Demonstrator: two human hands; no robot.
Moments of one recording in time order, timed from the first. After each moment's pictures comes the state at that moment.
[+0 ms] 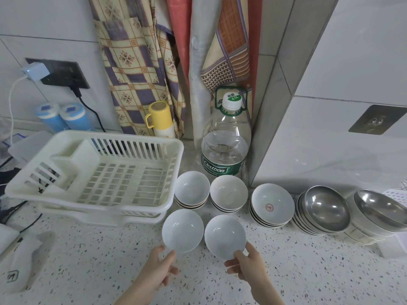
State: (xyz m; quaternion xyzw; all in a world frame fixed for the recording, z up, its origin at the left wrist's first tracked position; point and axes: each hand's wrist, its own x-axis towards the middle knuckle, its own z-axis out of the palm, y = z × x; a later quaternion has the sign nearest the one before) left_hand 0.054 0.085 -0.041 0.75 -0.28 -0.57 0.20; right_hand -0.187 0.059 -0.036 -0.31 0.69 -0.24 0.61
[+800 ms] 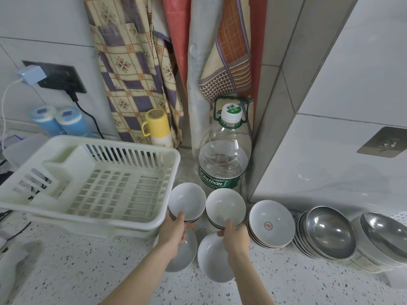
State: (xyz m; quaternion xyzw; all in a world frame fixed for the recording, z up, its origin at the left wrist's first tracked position) left_hand 0.003 -0.038 -0.029 0.72 -0.20 -0.52 0.42; right_hand -0.147 -0.039 -0.032 -0.27 0.76 -0.33 0.50
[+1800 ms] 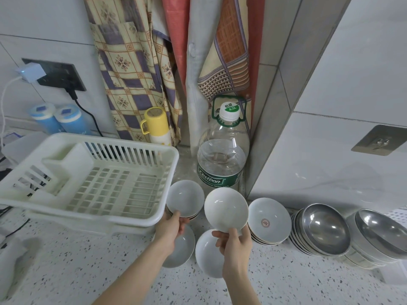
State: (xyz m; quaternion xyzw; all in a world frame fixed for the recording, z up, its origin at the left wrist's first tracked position) left_hand 0.003 -0.033 -0.021 0.67 -0.14 -0.55 0.48; right_hand -0.146 0.000 -0.009 -0.23 0.63 -0.51 0.54
